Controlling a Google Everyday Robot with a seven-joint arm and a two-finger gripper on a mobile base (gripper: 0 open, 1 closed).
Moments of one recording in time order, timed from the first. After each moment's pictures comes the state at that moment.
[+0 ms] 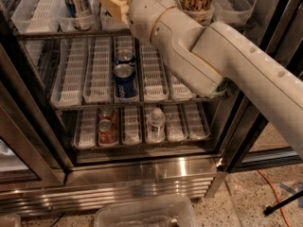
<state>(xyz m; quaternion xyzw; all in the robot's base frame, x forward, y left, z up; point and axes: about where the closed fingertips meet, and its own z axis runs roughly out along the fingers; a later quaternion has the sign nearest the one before) 0.615 0.065 1.096 -0.30 0.51 0.23 0.77</state>
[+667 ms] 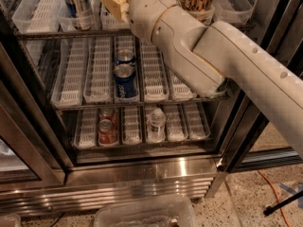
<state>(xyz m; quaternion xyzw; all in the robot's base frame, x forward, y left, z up) 0.605 0.067 1.106 -0.31 0.49 0.22 0.78</state>
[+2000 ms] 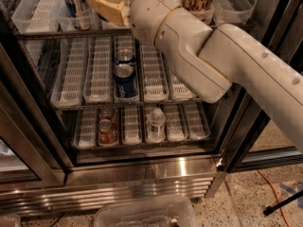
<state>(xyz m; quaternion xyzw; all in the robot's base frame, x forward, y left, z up) 0.581 0.066 1.112 -0.33 0.47 0.21 0.79</state>
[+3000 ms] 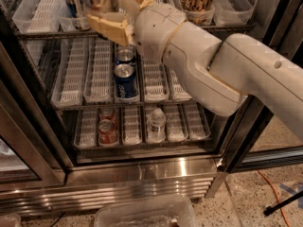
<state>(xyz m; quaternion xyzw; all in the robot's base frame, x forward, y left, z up) 0.545 0.067 1.091 -0.36 0.48 0.24 0.76</state>
